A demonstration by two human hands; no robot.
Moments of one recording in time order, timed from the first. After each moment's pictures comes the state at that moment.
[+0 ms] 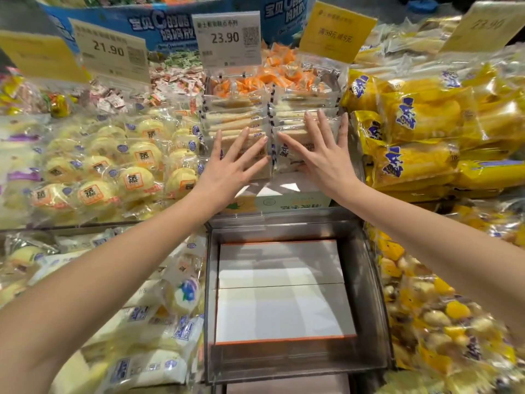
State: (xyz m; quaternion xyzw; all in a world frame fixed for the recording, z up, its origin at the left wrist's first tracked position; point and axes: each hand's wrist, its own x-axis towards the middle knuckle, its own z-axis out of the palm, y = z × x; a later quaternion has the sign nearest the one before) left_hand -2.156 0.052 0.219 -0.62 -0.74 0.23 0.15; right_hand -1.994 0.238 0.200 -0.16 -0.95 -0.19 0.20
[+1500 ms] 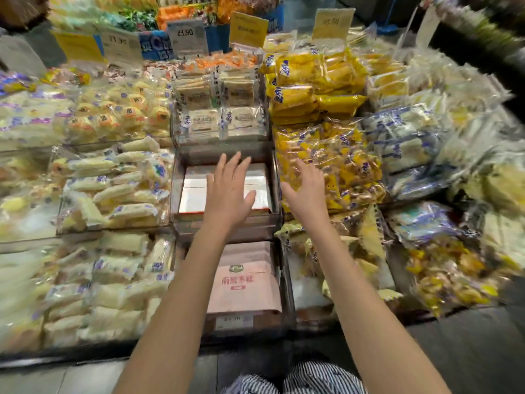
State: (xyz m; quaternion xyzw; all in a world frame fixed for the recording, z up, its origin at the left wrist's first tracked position) left_hand -1.775 -0.099 0.268 -0.47 -0.86 -0.19 0.00; right_hand -1.656 0.024 0.247 -0.41 -0.81 0.37 0.22
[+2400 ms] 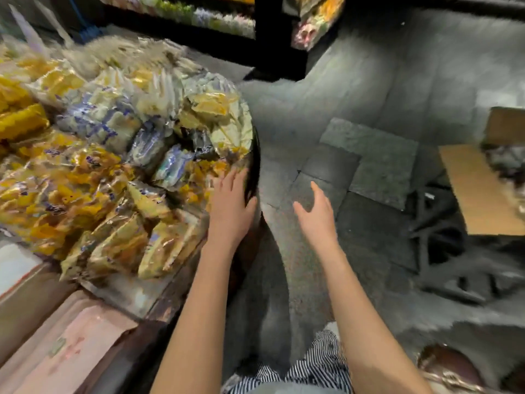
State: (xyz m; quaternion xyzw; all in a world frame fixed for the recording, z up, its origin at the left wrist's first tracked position) left_hand -1.353 -0.045 0.232 -0.77 -0.58 -0.22 -0.15; right_hand -1.182 -0.094 0.217 -0.77 -0.43 0.32 0.36
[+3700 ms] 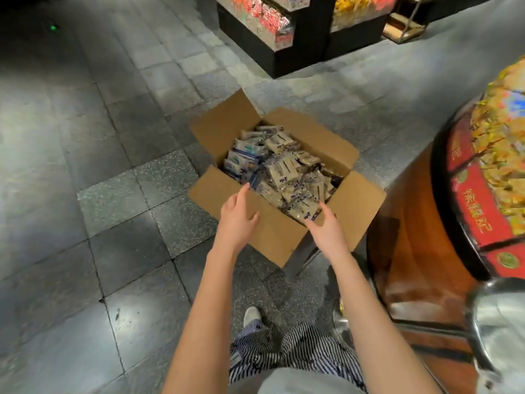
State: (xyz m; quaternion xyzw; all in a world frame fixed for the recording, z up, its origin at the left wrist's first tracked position) left_hand -0.547 0.060 0.180 -0.91 -0.16 0.05 -0.38; right_hand -0.506 -0.139 0.166 -0.89 0.09 0.19 0.41
